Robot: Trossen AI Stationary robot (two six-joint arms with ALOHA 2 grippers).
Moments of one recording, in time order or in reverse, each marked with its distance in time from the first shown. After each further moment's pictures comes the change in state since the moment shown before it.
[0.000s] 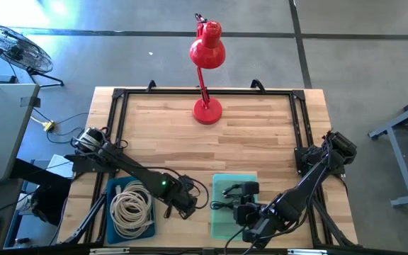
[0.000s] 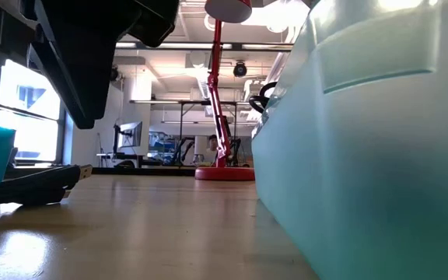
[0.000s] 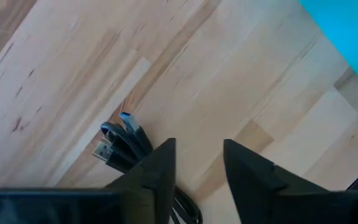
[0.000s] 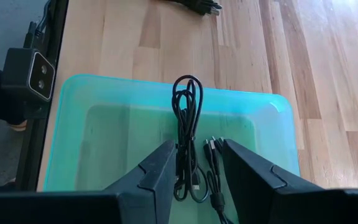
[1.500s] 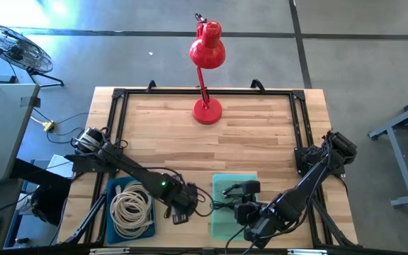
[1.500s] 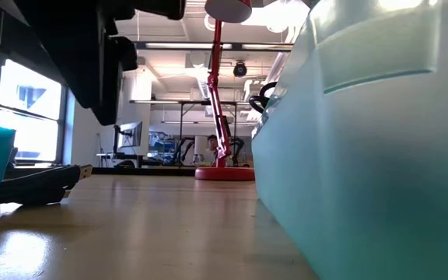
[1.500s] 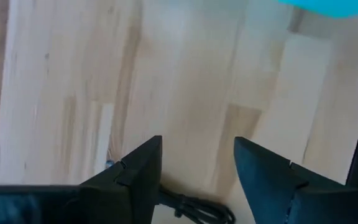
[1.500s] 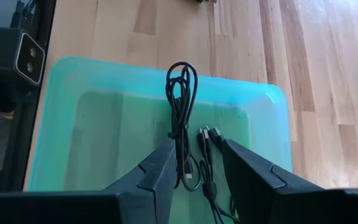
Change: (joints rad) left arm -0.008 0.001 0.000 0.073 0.010 0.509; right arm 0.000 0.000 0.000 -0.048 -0.009 -0.005
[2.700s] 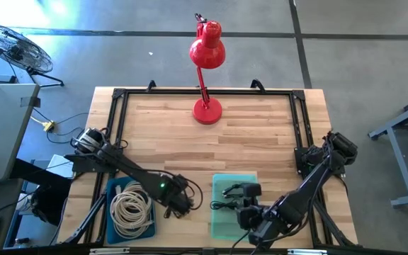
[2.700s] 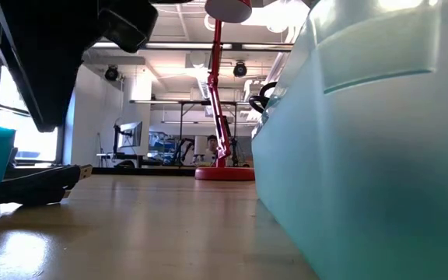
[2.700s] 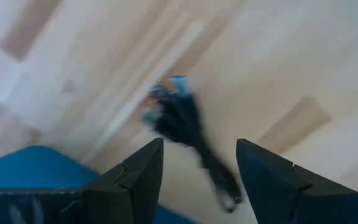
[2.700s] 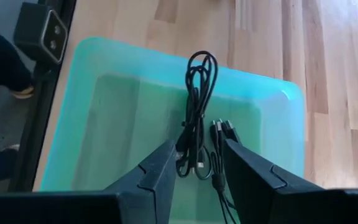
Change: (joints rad) left arm -0.014 0.000 0.000 -0.222 0.007 -0.554; right arm 0.020 0.000 0.000 -0.005 -0.043 -0.050
